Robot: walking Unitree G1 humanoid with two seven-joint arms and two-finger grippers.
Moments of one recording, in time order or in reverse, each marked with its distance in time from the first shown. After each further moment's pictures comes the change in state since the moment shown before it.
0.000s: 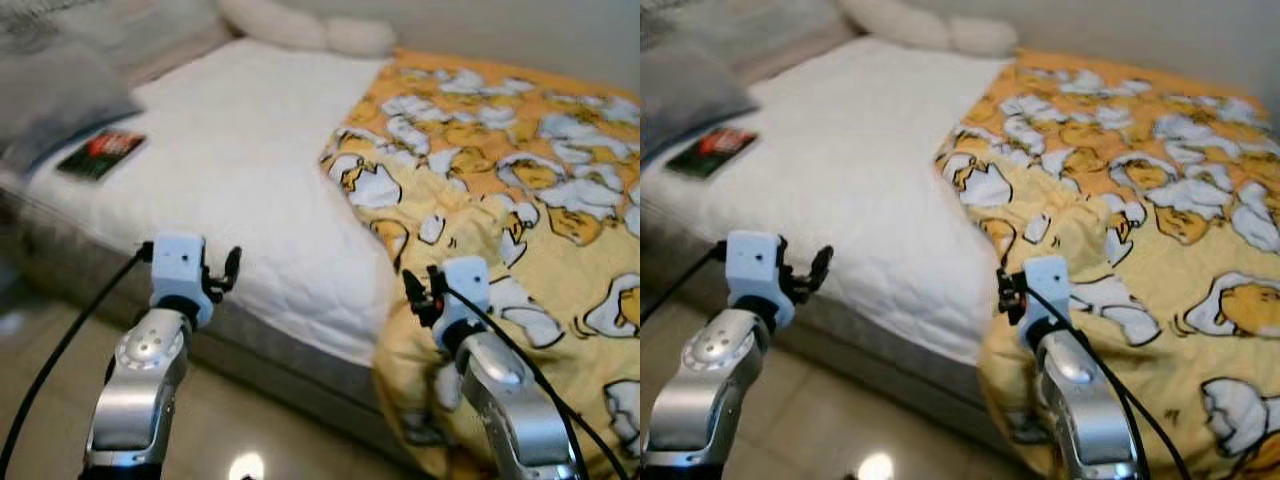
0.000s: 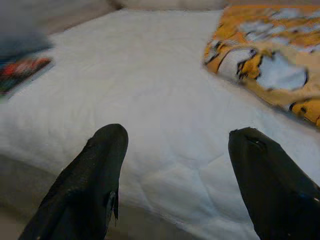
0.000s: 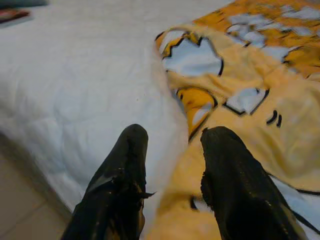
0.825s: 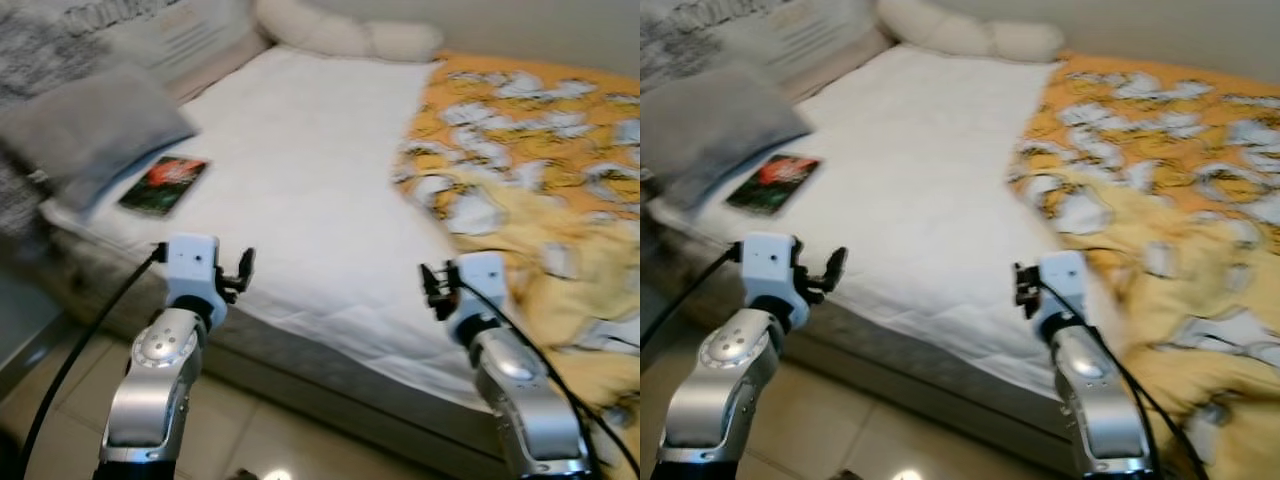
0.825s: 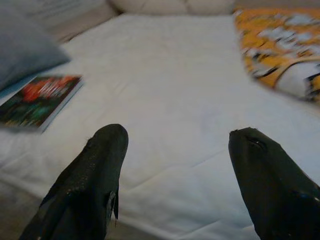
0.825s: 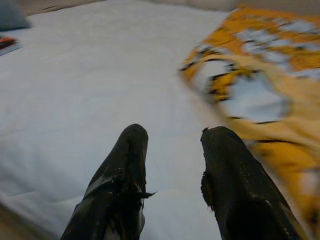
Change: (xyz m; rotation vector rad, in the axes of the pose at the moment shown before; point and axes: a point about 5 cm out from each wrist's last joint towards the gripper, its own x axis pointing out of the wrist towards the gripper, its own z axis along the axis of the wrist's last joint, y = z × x) left arm 0.007 -0.012 0.008 -0.018 -0.031 -0.037; right arm 0.001 -0.018 0.007 -0.003 -0.029 -0.093
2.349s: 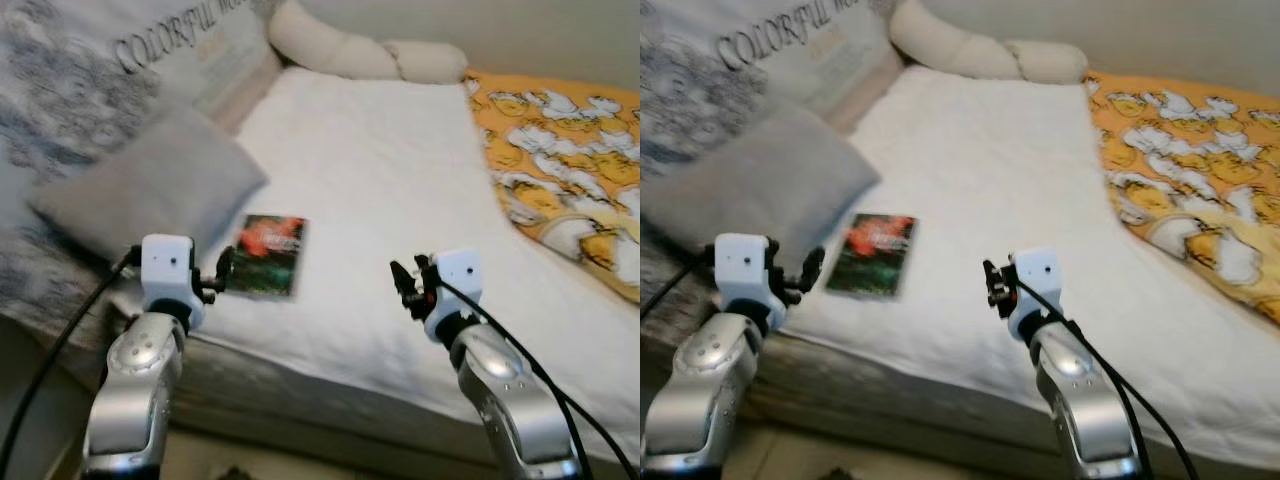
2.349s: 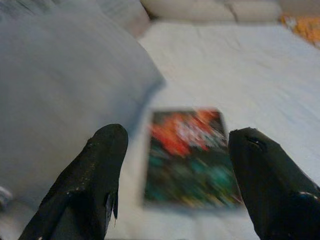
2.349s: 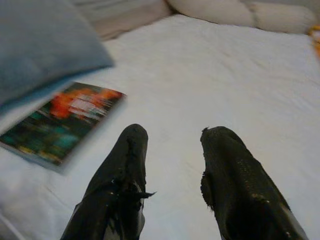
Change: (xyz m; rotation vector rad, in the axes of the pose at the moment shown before) left arm -0.008 0.013 -0.013 -0.035 0.027 0.043; right arm -0.005 0.023 0.005 -0.011 -0.012 0.130
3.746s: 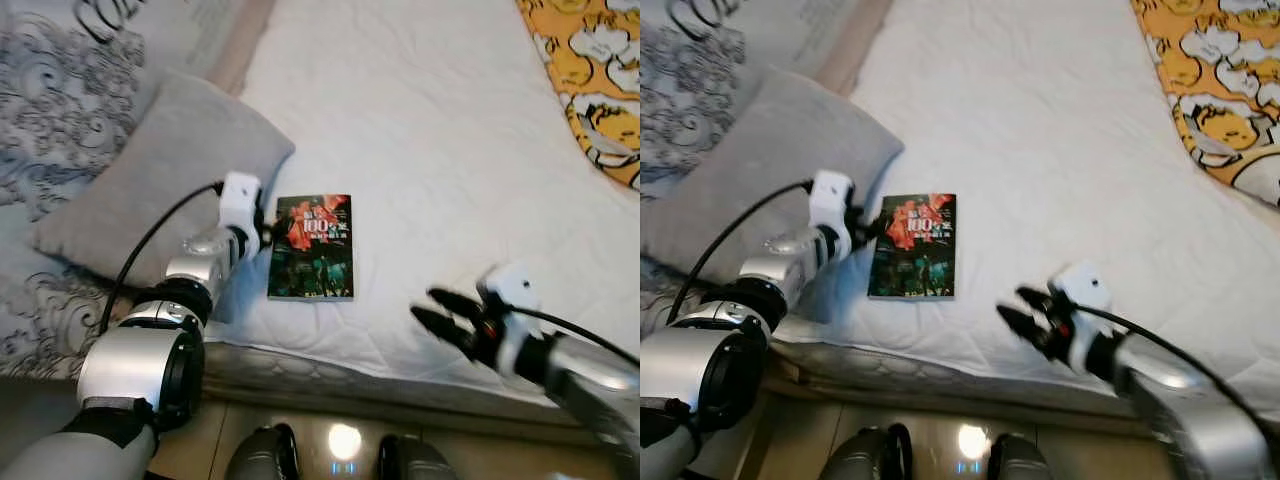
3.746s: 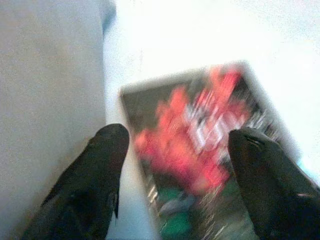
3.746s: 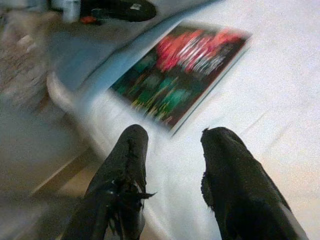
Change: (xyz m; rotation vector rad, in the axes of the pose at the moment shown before) left arm 0.124 -0.027 0.032 -0.073 0.121 -0.340; right arm -0.048 -0.031 0.025 -0.050 0.124 0.419
